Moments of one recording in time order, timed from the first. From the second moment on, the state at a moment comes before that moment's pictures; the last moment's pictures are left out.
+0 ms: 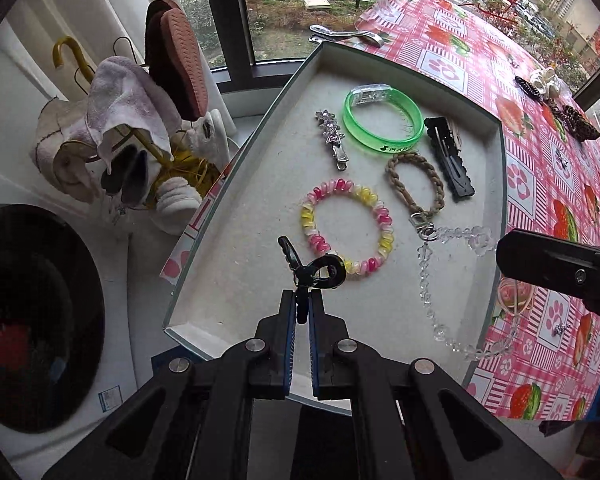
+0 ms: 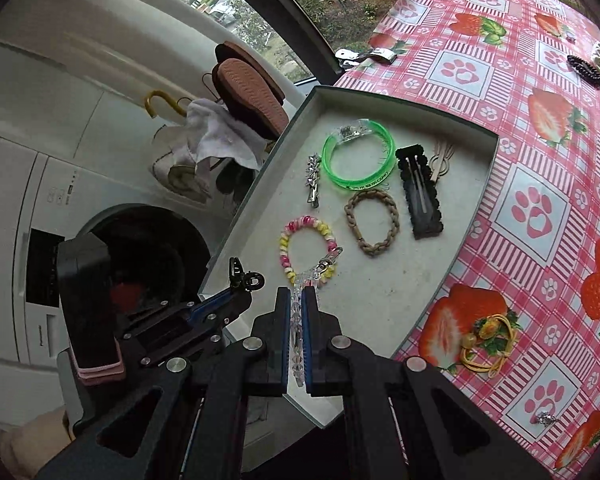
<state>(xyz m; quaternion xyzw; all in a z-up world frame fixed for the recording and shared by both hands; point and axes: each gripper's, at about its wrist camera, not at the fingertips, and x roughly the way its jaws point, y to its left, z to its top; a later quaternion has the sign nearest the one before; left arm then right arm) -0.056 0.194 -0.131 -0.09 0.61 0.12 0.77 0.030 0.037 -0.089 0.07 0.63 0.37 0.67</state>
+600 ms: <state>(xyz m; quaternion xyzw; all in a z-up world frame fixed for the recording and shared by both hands) -0.024 0.198 -0.165 -0.09 0.60 0.15 0.78 0.067 0.040 -0.160 0.00 0.65 0.31 0.69</state>
